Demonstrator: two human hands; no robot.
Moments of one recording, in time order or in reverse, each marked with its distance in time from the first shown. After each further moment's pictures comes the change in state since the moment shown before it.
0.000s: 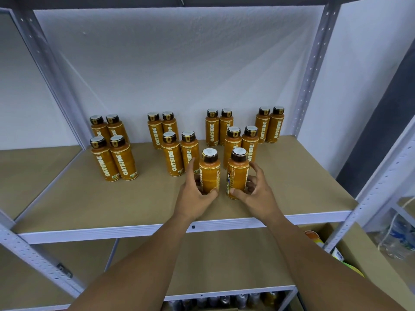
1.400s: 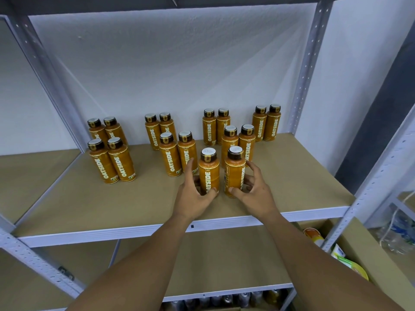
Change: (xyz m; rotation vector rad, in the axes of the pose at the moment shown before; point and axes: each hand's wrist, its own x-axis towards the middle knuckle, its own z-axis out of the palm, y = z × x) left_hand -0.001 0.002 0.003 0.060 0.012 0.018; right_hand 0.000 0.003 0.002 -0.043 0.040 -0.026
